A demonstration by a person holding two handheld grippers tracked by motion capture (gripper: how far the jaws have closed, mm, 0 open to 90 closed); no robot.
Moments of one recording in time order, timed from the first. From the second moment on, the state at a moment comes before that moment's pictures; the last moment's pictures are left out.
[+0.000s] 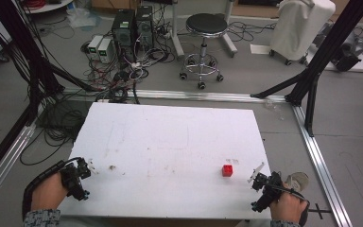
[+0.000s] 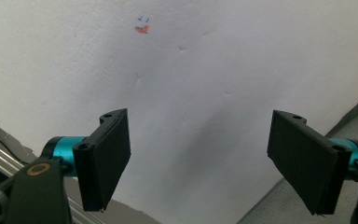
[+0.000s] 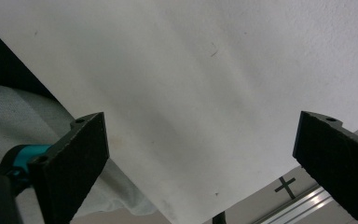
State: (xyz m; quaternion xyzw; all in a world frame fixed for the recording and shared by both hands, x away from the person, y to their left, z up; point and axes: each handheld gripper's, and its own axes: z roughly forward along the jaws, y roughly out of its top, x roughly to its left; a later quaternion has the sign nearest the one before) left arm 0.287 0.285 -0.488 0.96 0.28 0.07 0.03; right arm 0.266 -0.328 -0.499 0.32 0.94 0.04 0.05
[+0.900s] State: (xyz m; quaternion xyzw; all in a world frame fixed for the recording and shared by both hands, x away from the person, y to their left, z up) left arm 0.288 0.289 -0.488 0.95 0.29 0.07 0.04; right arm 0.305 -0.354 -0.472 0.25 0.96 0.10 0.08
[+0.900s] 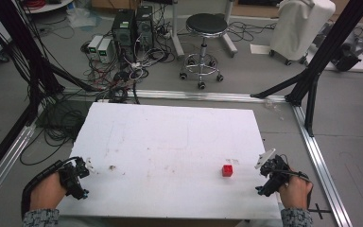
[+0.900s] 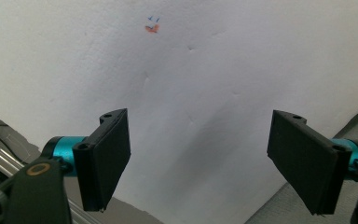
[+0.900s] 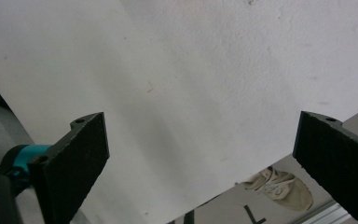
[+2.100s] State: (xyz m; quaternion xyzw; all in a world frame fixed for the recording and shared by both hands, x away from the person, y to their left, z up) left arm 0.289 0.287 -0.490 0.95 0.29 0.07 0.04; right arm 0.368 -0.284 -0.444 0.06 0.99 0.03 0.08
